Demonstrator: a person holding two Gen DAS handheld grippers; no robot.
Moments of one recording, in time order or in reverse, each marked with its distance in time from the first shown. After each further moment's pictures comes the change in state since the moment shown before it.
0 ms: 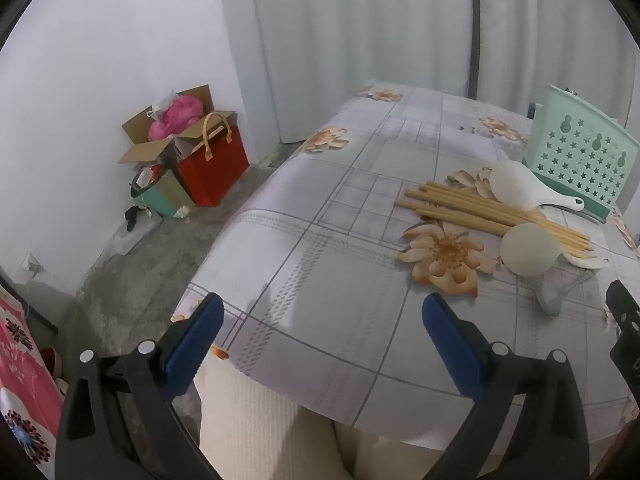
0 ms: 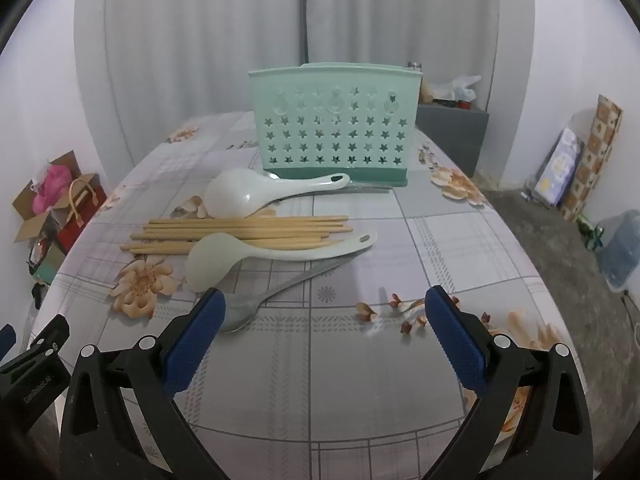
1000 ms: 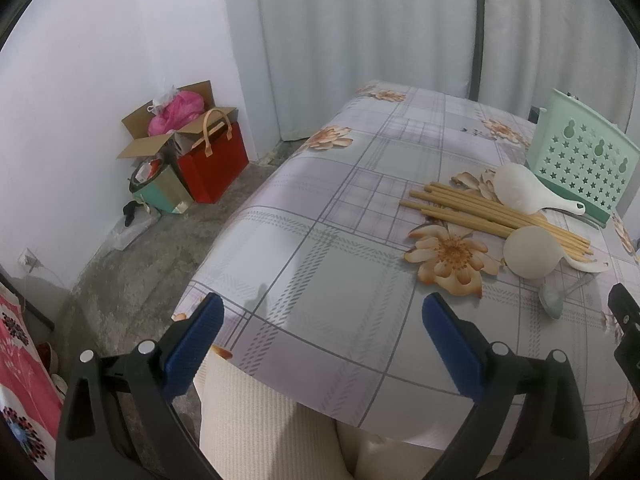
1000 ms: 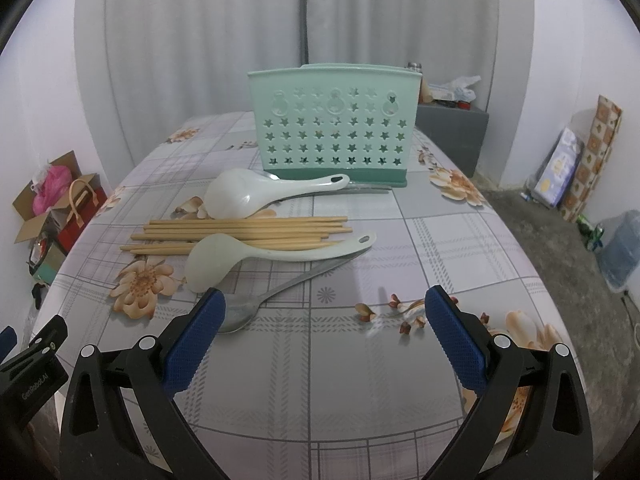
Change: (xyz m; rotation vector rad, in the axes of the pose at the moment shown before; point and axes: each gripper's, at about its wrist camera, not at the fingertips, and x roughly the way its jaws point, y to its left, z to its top) left arm 0.001 0.003 0.000 -0.011 0.002 -0.008; right arm -0.002 0.000 0.001 0.002 0.002 -0.002
